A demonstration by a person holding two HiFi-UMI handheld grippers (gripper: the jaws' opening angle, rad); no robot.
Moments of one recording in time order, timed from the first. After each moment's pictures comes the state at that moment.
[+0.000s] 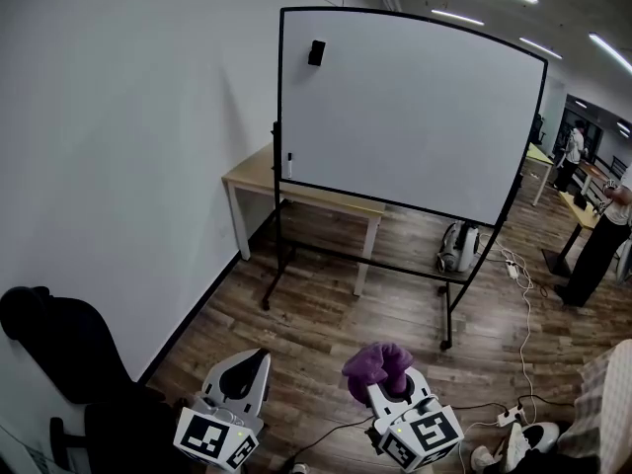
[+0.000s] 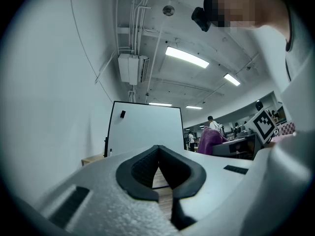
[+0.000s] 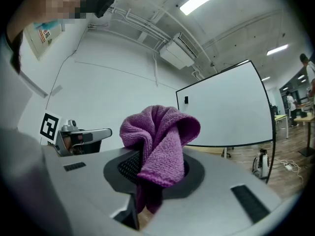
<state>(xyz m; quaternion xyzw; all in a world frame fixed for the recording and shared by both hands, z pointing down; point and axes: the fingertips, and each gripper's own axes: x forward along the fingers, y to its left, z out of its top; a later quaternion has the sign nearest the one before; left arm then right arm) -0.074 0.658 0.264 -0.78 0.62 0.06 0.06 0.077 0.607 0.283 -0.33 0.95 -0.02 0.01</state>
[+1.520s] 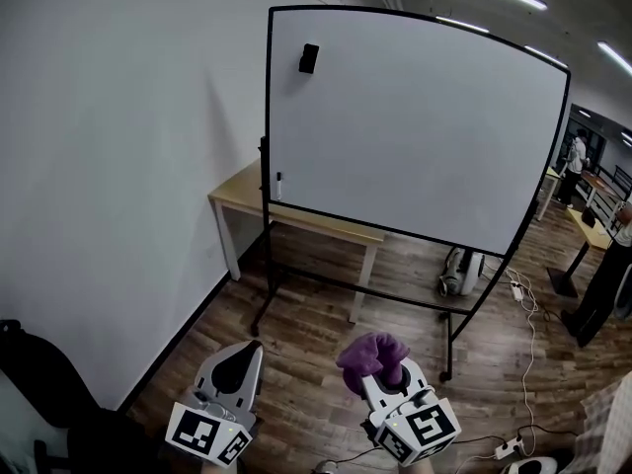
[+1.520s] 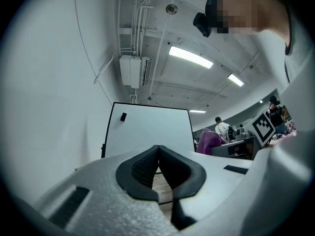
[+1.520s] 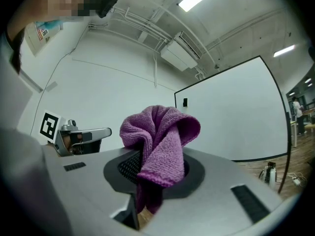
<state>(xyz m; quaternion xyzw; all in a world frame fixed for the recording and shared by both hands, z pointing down) -0.100 0.485 0.249 -0.77 0.63 0.09 0.09 0.047 0.426 0.267 -0.31 0.95 0.01 0.02</state>
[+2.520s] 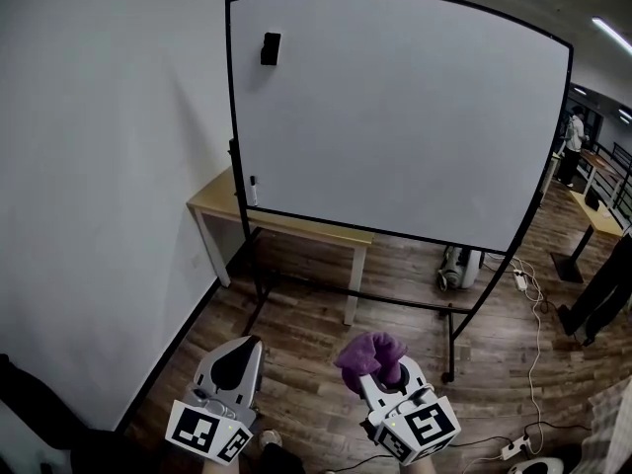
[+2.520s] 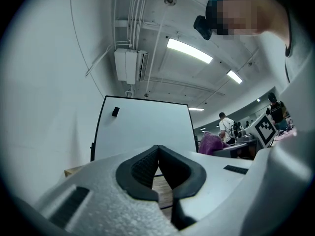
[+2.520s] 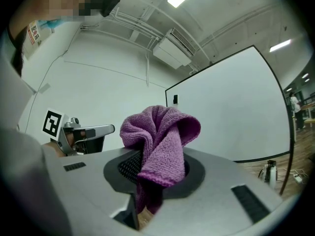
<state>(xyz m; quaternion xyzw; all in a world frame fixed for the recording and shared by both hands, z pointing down) -0.070 0.357 0.246 -0.78 0.62 0.08 0.09 0.076 0.310 0.279 -0.32 0.95 0.00 0.03</state>
